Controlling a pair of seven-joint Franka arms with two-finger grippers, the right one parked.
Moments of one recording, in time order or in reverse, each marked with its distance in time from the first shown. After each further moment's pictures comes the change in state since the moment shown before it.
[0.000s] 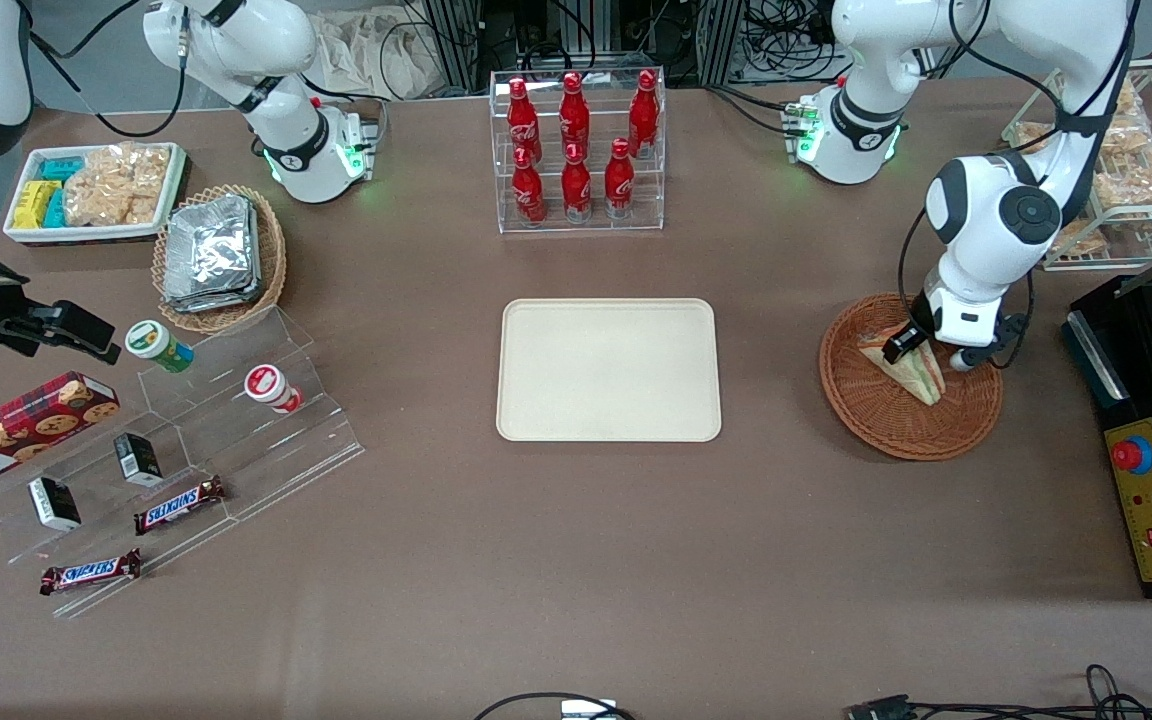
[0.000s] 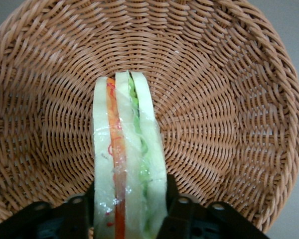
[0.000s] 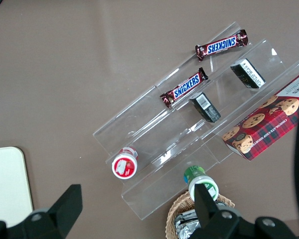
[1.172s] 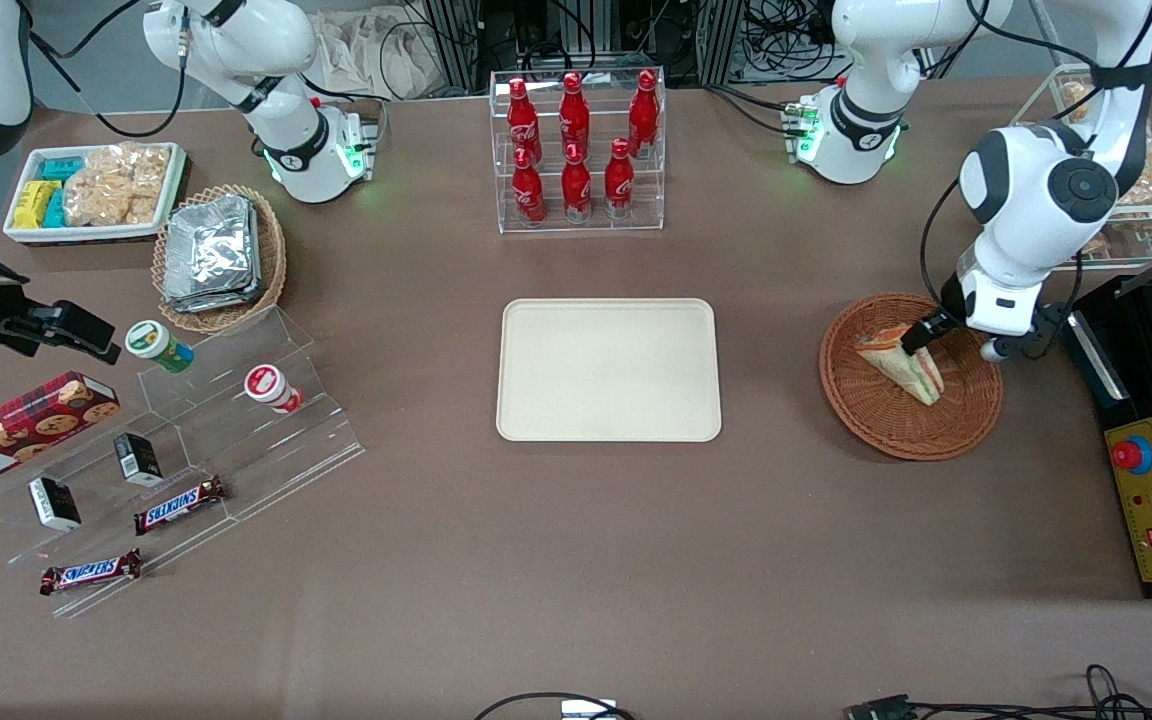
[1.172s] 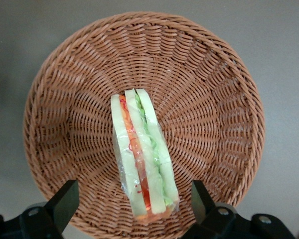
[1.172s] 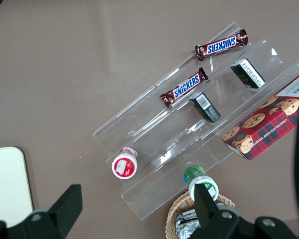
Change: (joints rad) arm 0.012 -0.125 0.006 0.068 0.001 -0.214 0.049
